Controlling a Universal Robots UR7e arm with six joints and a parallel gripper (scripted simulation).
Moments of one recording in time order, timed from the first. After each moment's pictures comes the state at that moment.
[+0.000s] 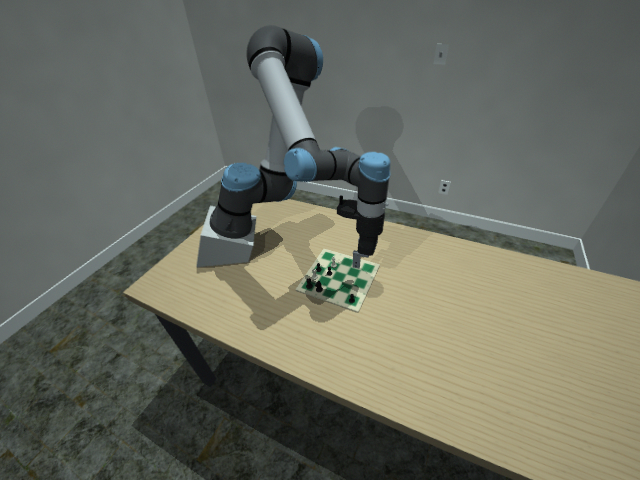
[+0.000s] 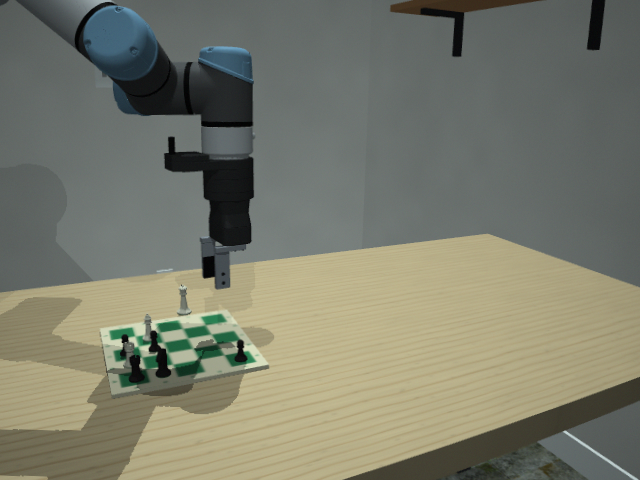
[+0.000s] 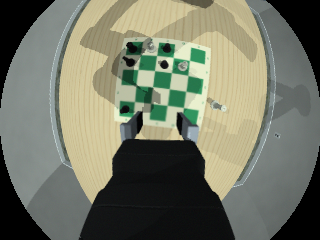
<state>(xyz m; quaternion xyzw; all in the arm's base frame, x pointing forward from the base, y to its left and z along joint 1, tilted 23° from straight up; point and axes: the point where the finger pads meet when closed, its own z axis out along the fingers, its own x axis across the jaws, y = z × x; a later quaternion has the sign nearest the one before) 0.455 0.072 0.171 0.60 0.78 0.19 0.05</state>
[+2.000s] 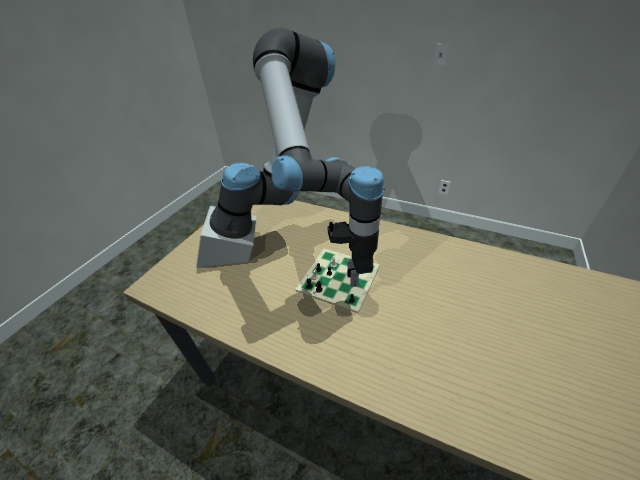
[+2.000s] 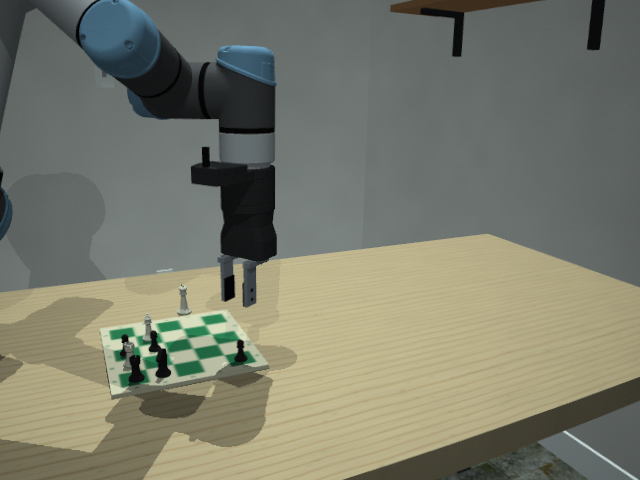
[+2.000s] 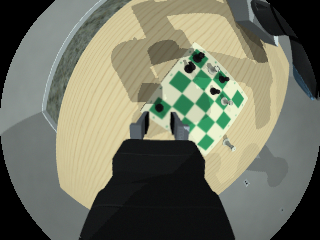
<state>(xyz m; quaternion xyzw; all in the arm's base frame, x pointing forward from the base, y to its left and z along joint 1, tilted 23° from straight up) 0.483 -0.005 0.155 0.38 0.90 0.18 0.09</state>
